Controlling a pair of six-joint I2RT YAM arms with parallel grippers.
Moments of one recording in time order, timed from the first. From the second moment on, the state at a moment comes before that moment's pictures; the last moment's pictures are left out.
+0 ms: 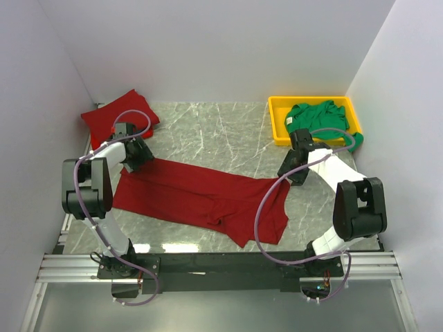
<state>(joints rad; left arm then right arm) 0.06 1.79 1.11 -0.36 0.01 -0.55 0.14 1.56 1.03 -0.71 0.08 0.65</state>
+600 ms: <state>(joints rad) 0.07 1.82 1.15 -0.39 0.02 -0.58 0.12 1.68 1.03 -0.68 0.03 0.64</state>
